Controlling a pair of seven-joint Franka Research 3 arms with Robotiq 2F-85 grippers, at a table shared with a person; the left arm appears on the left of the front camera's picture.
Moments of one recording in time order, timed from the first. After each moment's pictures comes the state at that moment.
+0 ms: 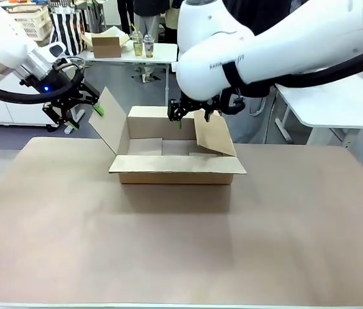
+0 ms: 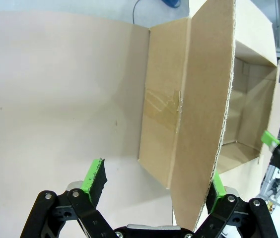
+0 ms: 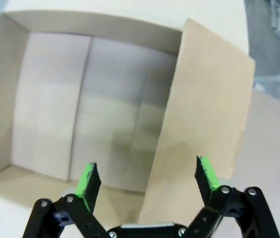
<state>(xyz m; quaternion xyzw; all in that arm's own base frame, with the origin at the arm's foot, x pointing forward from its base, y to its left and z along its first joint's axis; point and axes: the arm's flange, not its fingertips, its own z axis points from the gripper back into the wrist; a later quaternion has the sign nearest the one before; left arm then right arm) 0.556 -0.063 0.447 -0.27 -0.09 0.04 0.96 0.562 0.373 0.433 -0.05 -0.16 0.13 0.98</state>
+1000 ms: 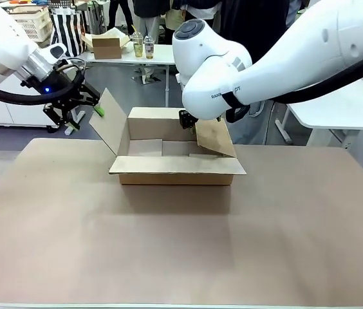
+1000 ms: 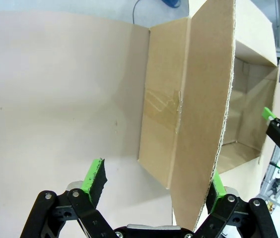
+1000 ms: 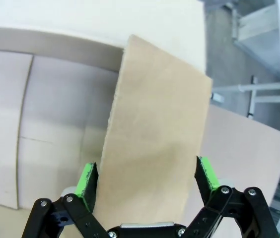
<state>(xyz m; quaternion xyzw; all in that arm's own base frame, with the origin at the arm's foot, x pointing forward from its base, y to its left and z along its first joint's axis) 0.556 -0.063 0.447 -0.27 -0.09 0.04 0.96 0.579 0.351 0.419 -0.15 -0.20 0.14 0.96</state>
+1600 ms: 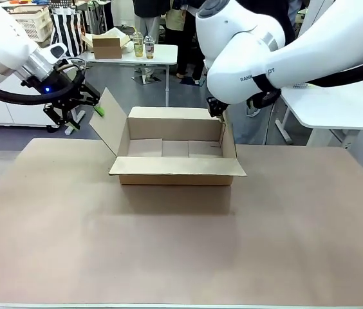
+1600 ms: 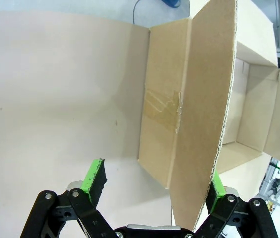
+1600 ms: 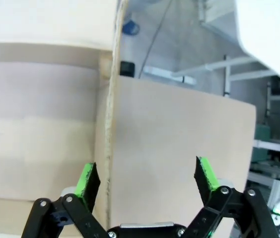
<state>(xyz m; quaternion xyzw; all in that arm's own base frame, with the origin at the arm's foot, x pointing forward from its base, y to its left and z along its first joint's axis) 0.556 -0.063 0.447 -0.27 -0.09 0.04 0.96 0.567 0.280 0.453 -0.20 -0.18 0.08 0.96</state>
